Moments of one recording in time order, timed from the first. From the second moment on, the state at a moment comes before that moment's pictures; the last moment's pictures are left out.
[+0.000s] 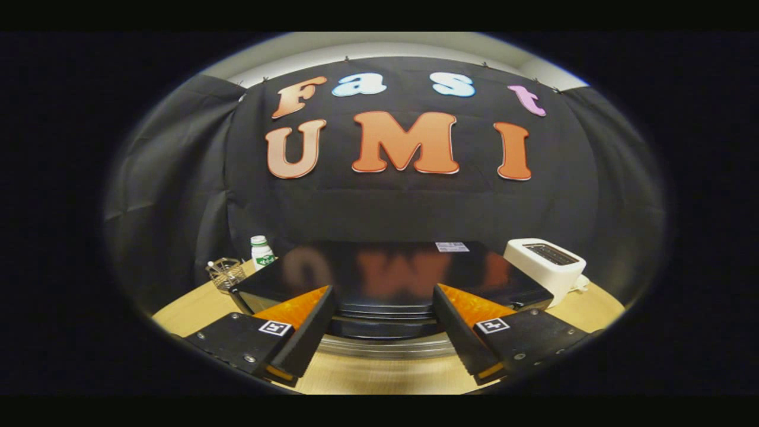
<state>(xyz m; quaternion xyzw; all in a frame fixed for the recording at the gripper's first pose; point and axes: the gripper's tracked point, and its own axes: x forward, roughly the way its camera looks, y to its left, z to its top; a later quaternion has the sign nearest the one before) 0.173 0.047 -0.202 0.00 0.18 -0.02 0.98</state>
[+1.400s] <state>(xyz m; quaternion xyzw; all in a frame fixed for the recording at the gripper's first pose) 0.022 0.086 -0.263 0.08 0.29 0.07 0.95</state>
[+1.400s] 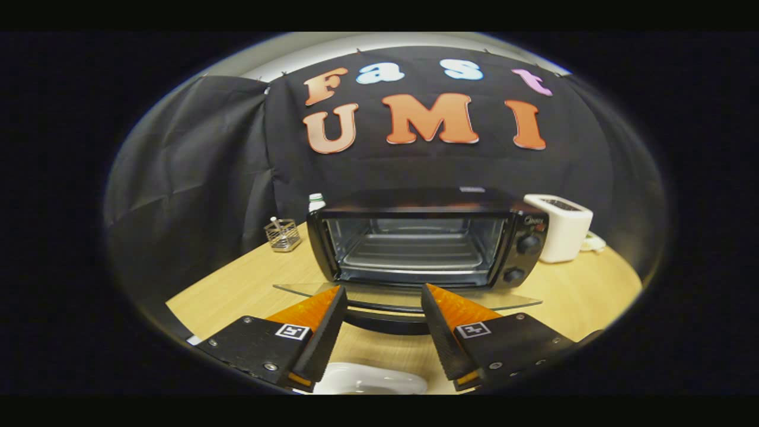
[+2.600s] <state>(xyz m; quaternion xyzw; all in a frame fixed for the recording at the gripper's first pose) -0.078 0.111 -0.294 0.08 0.39 0.14 0.91</state>
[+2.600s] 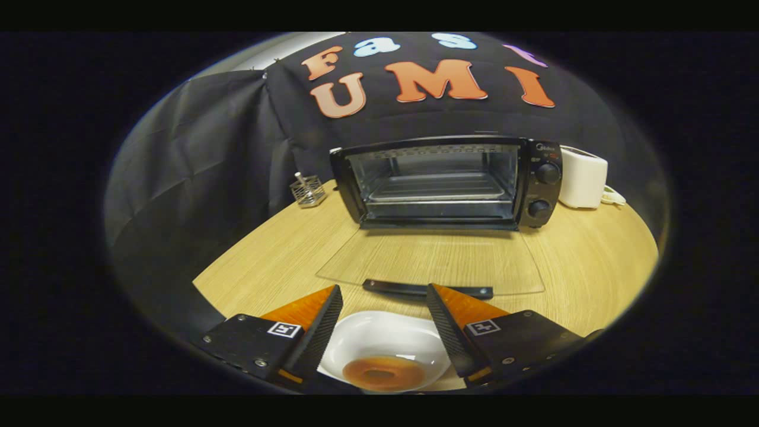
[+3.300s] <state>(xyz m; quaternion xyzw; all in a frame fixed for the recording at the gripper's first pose) -0.174 0.091 -0.314 -0.01 0.45 0.16 0.88</state>
